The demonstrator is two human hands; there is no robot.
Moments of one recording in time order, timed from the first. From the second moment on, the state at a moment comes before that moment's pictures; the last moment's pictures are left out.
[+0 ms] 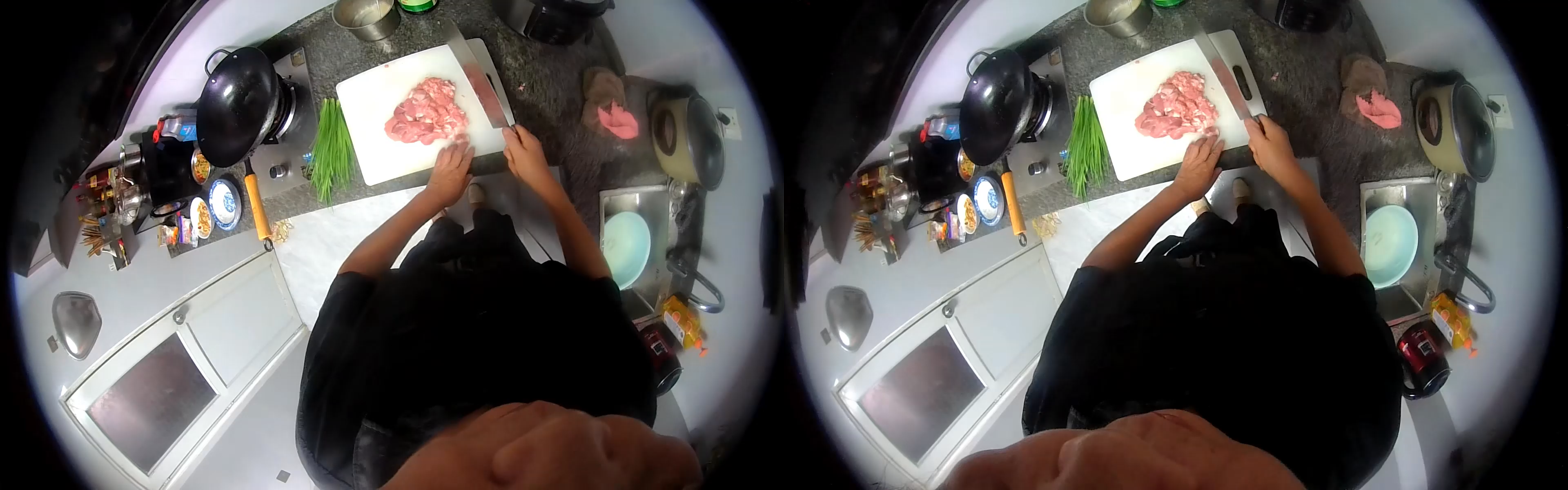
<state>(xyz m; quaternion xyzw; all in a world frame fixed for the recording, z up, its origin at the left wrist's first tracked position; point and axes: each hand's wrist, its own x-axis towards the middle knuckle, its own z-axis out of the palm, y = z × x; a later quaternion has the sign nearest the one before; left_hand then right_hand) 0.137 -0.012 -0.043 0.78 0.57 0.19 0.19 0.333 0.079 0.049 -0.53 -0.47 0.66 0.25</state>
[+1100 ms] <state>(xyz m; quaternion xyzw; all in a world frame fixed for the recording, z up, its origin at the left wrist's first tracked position) 0.014 -0.173 -0.037 0.17 0.72 0.50 0.44 0.260 0.082 0.001 -0.49 -0.75 0.44 0.10</state>
